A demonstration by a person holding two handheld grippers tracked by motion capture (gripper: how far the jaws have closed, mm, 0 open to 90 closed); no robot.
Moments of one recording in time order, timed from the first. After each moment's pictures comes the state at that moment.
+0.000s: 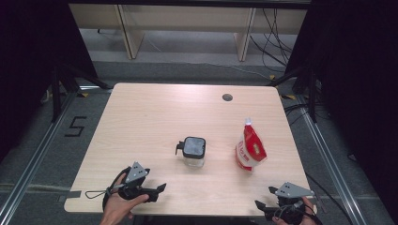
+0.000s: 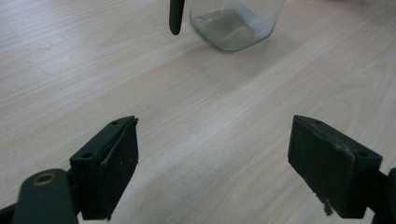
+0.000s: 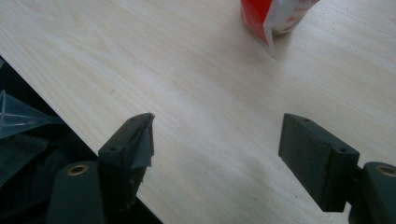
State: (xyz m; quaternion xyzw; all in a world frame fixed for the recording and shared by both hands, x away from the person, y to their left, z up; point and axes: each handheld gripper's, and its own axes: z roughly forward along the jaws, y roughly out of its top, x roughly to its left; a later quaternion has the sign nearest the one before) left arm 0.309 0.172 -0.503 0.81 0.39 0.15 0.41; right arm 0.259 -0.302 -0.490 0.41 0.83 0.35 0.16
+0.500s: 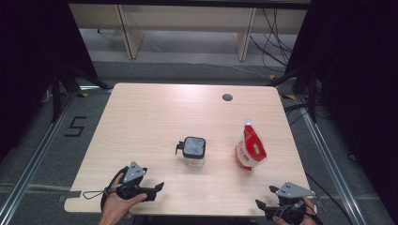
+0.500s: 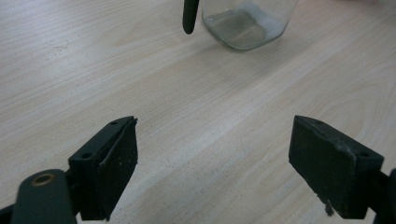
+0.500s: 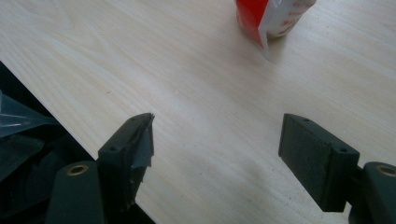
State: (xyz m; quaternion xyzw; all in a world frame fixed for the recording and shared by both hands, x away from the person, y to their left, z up) left arm 0.310 0.177 -0.501 0.81 0.39 0.16 0.41; right arm 0.257 -0.302 -0.490 0.41 0.83 0.35 0.16
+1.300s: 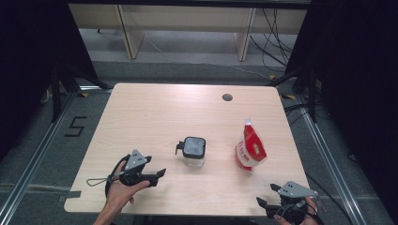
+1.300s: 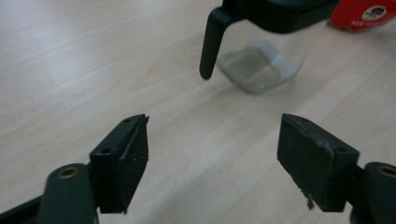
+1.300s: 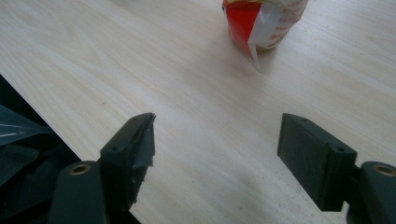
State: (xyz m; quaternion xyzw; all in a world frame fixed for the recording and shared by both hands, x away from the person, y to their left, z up) left arm 0.347 0.169 -0.489 0.79 0.37 0.18 0.45; right arm 0.261 -0.306 -0.488 0.39 0.82 0.37 0.18
